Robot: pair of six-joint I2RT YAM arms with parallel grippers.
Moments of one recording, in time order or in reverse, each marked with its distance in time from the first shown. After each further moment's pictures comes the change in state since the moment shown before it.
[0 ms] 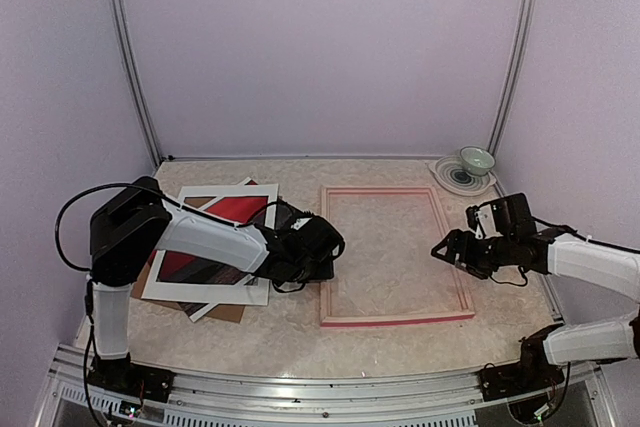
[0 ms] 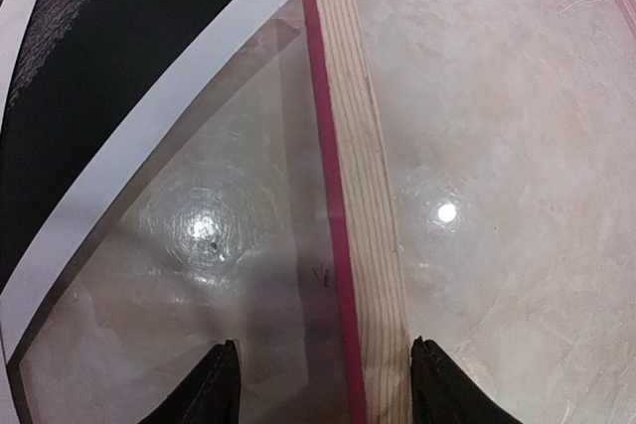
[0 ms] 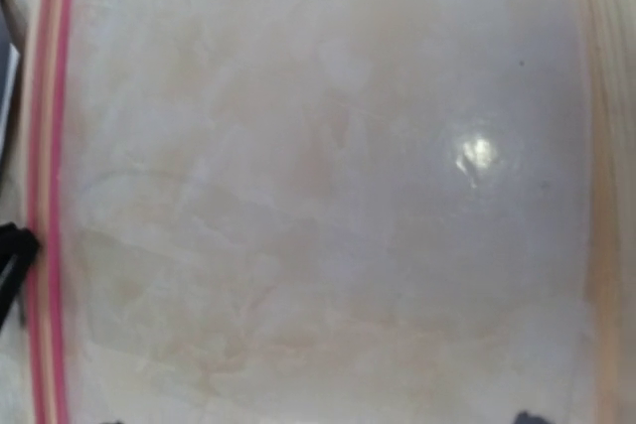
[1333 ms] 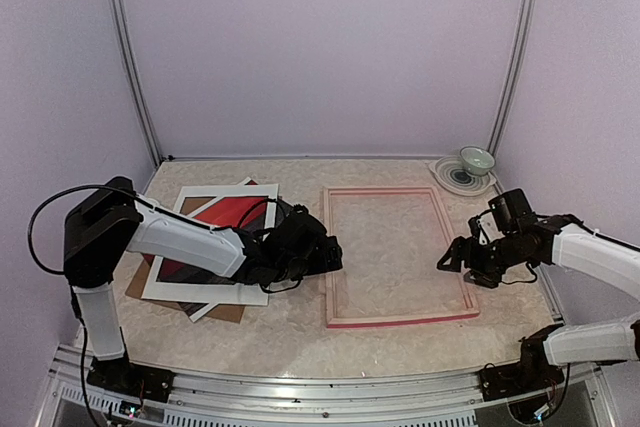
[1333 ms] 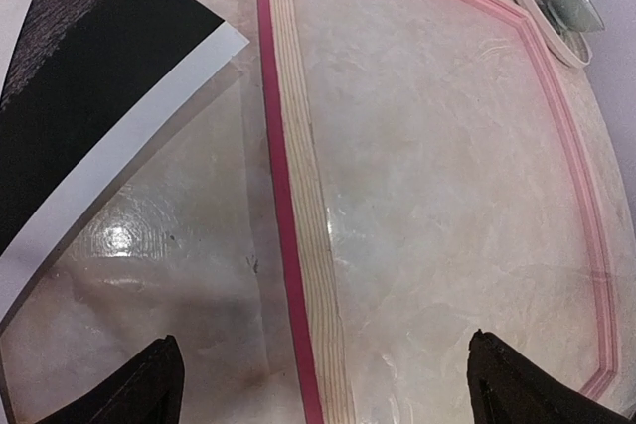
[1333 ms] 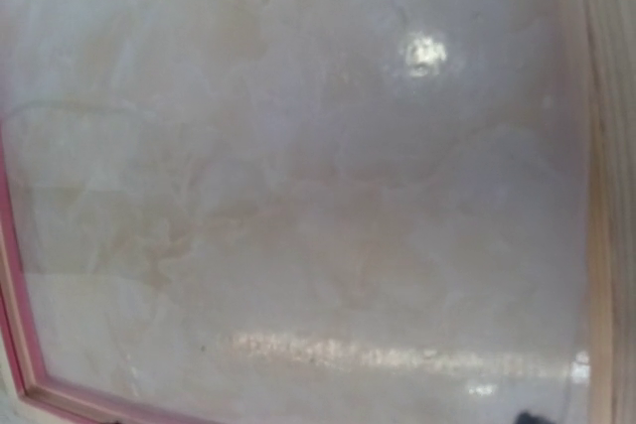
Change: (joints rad) left arm 0.001 -0.162 -0.184 0.240 0.080 -0.056; right arm 0.016 -0.006 0.109 -0.335 0.012 -0.016
